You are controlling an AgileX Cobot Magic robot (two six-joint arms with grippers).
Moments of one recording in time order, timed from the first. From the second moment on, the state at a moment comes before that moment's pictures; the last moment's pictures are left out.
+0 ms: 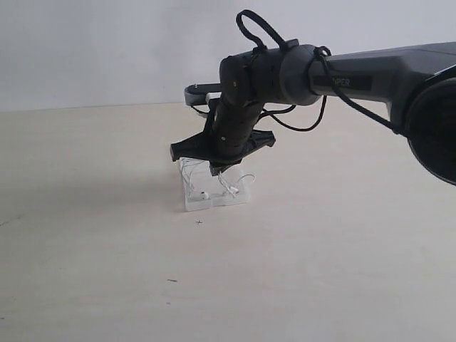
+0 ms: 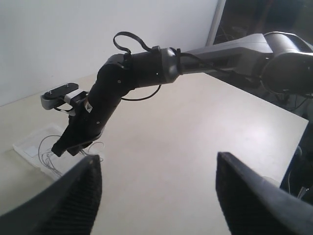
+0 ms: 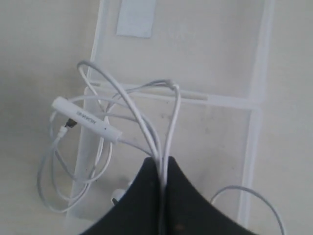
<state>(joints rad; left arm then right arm) 0.00 0.53 -0.75 -0.97 0.93 0.77 0.59 2.33 -1.83 0.03 0.78 0.28</state>
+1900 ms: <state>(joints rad) 0.00 0.53 -0.75 -0.96 0.94 0.77 0.59 2.03 -1.83 -0.13 0.78 0.34</state>
